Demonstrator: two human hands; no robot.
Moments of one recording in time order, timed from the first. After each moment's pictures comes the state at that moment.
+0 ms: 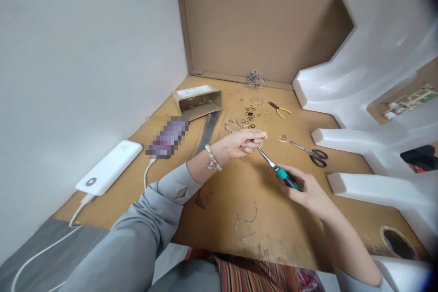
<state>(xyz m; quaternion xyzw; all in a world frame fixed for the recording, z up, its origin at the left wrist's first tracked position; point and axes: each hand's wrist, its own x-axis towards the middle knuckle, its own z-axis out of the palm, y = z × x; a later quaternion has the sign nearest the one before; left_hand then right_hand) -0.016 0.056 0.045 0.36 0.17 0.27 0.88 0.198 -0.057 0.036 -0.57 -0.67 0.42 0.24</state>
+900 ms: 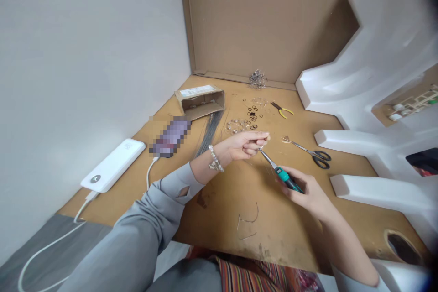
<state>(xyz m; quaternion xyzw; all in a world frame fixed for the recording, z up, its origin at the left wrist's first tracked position) -0.015 0.053 0.045 0.33 0.16 0.25 0.90 0.199 -0.057 0.030 -0.54 -0.69 0.42 0.25</state>
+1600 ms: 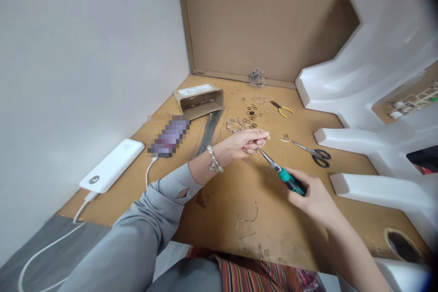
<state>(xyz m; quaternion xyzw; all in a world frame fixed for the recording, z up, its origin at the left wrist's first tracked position) -0.012 0.047 0.048 0.38 0.19 0.30 0.85 0.195 -0.067 0.042 -0.59 -0.72 0.29 0.22</state>
